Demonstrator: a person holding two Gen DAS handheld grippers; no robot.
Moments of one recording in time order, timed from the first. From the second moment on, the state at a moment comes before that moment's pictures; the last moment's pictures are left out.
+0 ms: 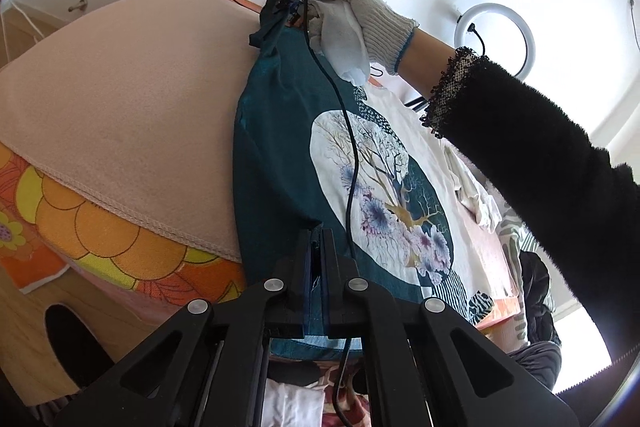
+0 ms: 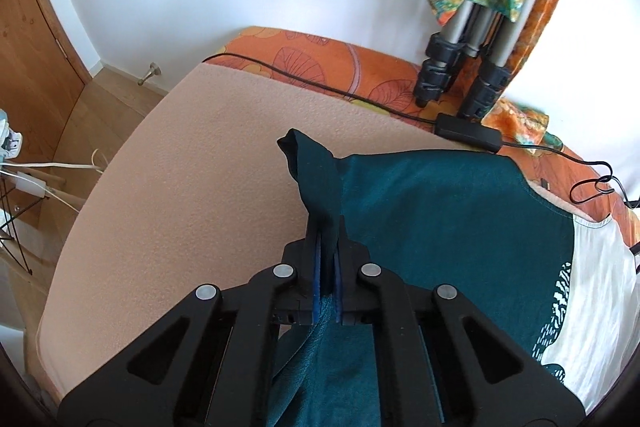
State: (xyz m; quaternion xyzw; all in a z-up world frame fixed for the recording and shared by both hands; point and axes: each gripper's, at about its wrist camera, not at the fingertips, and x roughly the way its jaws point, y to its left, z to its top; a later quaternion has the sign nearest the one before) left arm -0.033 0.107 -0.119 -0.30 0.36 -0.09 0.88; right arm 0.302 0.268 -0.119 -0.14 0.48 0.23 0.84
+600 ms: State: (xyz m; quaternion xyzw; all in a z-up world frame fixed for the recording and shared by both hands) left arm -0.018 0.033 -0.113 -0.24 0.39 -0.18 0.87; right arm 0.329 0.084 -0.110 -0.02 0.49 0.15 0.86
